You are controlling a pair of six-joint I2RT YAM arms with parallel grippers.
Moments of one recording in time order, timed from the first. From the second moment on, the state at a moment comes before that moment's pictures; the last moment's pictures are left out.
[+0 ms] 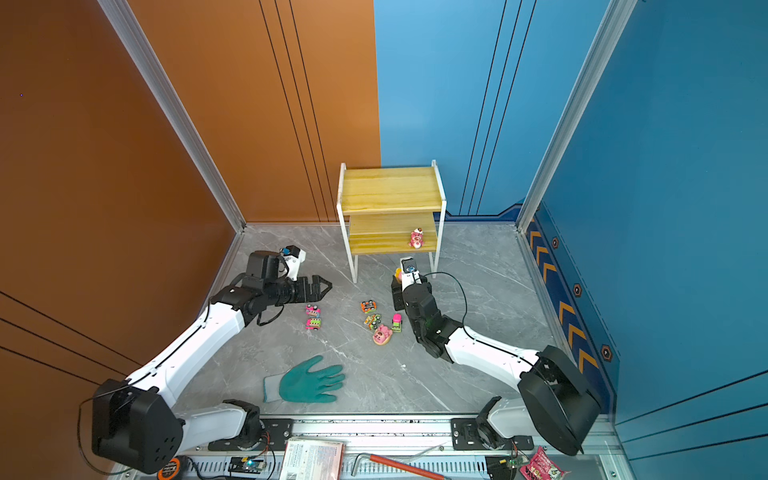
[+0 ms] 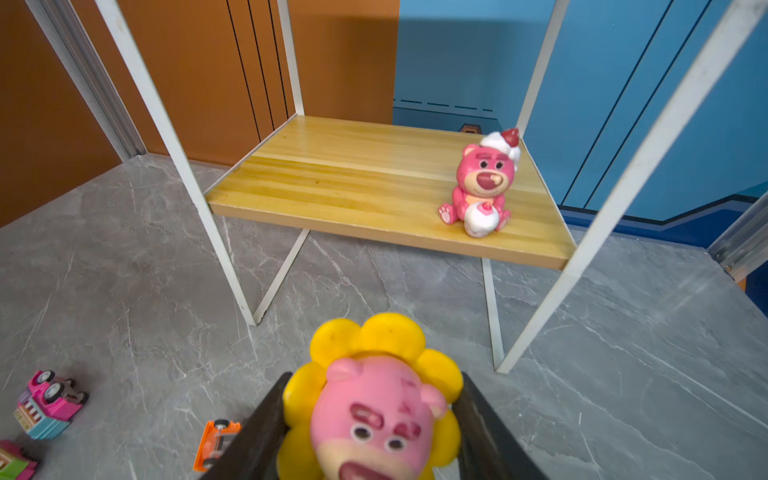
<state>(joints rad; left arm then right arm) -0.22 1.25 0.96 -0.47 0.34 -0.34 0.74 1.39 0.74 0.39 0.50 0.11</state>
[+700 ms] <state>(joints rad) -0.17 1.22 0.96 -0.47 0.35 -0.38 0.65 1.70 1.11 0.43 0.52 0.05</state>
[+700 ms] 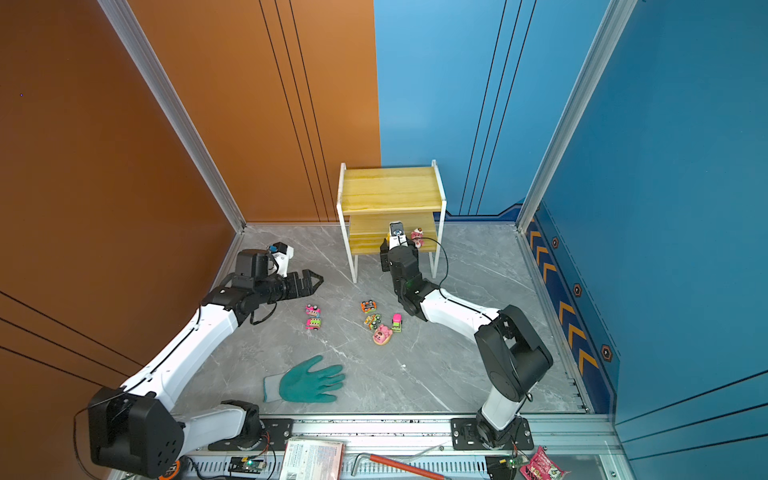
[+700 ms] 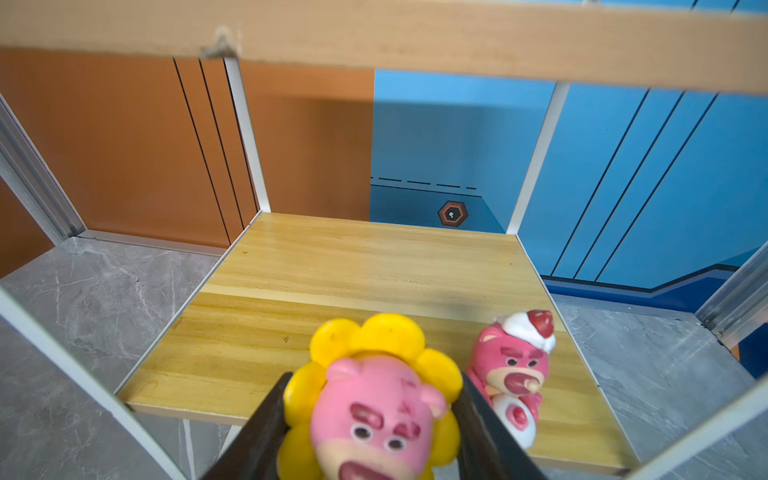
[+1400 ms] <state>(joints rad) -0.16 1.22 0.96 -0.45 0.37 -0.39 0.65 1.82 1.25 0.39 0.57 0.02</state>
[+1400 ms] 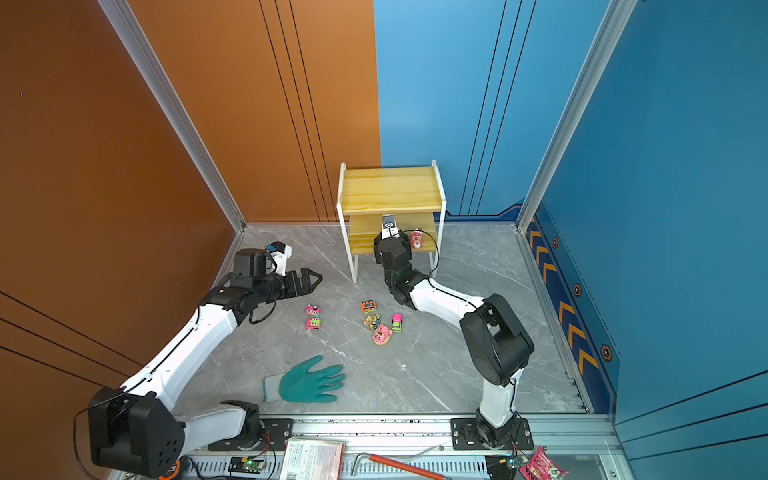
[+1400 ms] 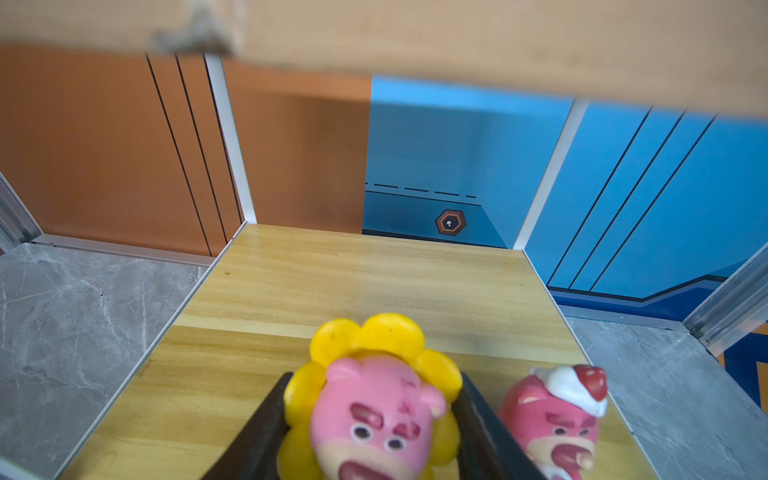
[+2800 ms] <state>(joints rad) -0.16 1.22 0.96 -0.44 0.38 -0.39 0.63 1.91 1.25 0.48 0.62 0.00</state>
